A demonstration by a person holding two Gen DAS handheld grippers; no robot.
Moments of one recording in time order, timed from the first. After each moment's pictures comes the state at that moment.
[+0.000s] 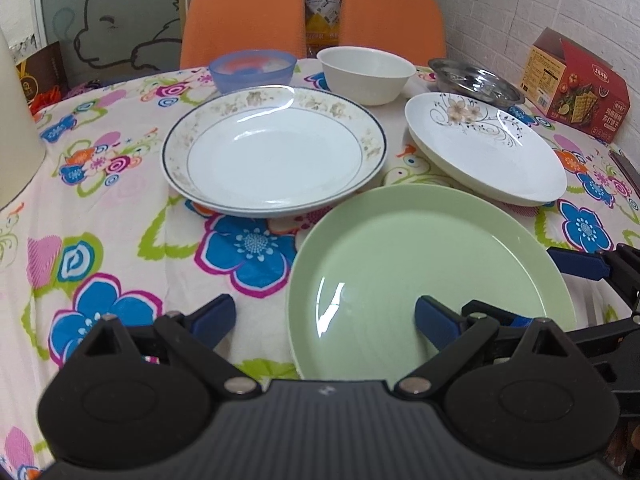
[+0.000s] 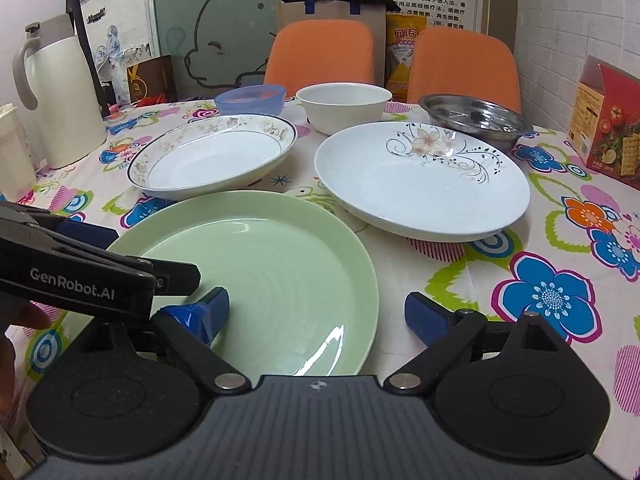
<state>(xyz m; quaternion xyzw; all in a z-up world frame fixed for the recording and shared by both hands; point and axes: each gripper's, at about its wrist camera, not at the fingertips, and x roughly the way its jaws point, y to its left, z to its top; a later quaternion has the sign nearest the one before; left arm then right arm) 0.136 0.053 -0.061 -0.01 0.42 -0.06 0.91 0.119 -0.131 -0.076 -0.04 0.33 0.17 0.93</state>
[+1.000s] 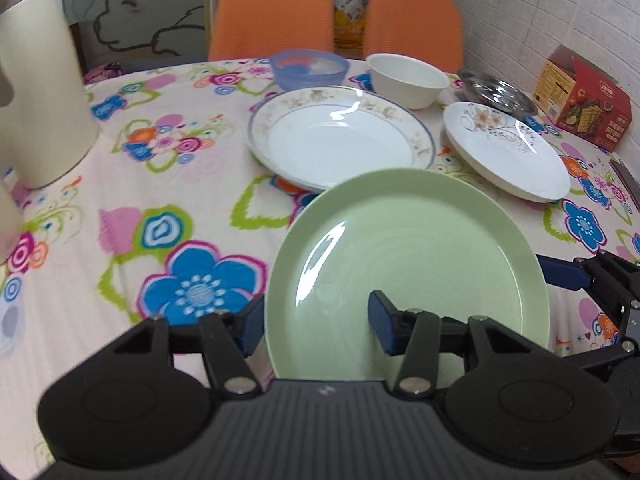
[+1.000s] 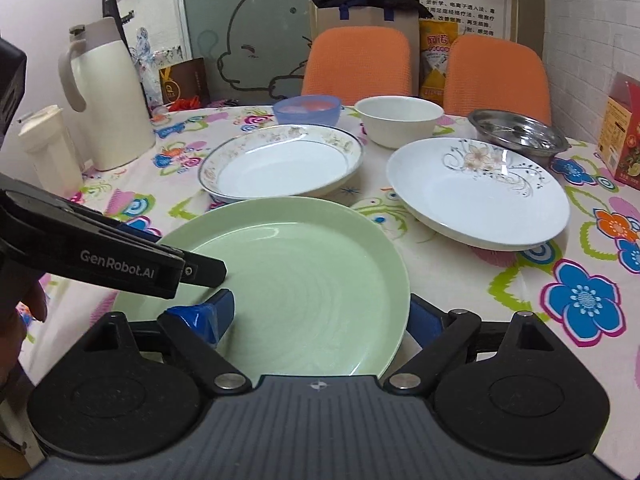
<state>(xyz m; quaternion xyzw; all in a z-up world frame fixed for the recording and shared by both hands) 0.095 0.118 -0.035 -0.03 0.43 -0.03 0.90 0.089 -0.095 -0.055 -0.03 0.32 0.22 0.92</state>
